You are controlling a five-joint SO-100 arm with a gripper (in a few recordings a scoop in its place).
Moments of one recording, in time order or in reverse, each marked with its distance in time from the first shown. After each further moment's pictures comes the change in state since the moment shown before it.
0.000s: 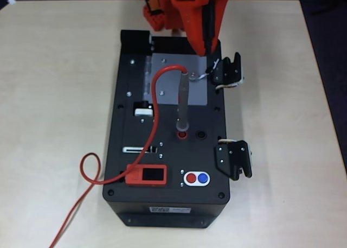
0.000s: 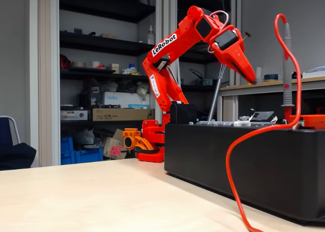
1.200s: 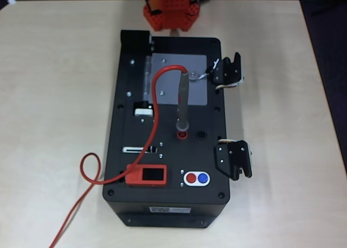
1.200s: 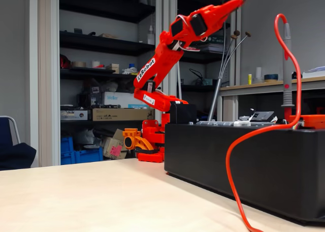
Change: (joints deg) arm 4.9 34.5 23.6 -46.5 60.2
